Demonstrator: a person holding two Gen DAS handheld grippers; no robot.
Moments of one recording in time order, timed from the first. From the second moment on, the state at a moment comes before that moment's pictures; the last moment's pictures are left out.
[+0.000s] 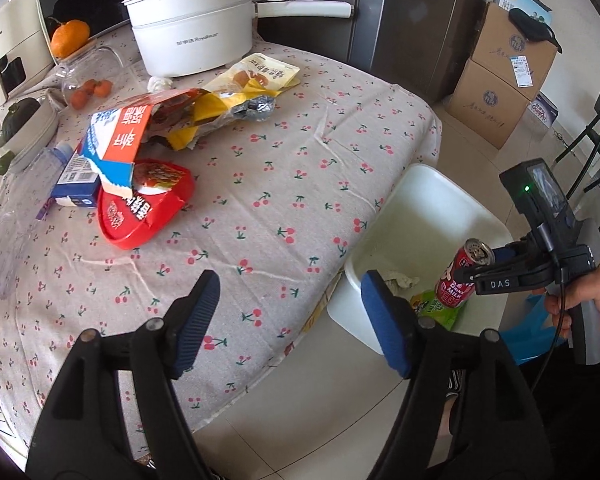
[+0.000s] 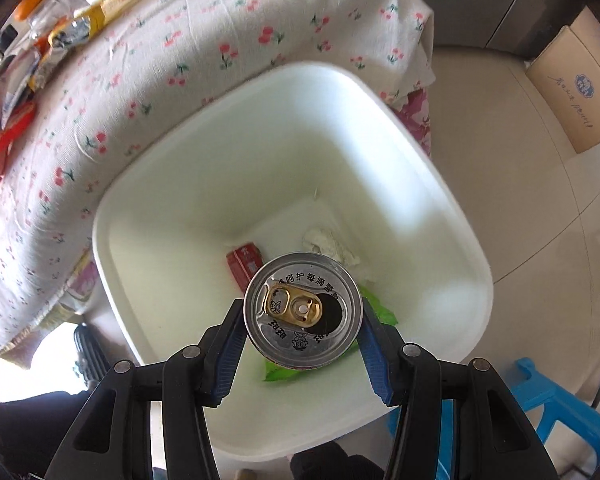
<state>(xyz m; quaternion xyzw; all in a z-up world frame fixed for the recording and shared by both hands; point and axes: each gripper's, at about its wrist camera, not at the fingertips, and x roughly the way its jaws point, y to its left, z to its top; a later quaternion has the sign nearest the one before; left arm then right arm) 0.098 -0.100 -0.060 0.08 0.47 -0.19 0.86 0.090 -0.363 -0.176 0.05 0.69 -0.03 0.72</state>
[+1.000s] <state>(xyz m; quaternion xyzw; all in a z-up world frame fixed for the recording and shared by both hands) 0.129 0.034 -0.047 0.00 0.49 -0.05 0.87 0.111 -0.321 -0.113 0.04 0.63 -0.01 0.78</state>
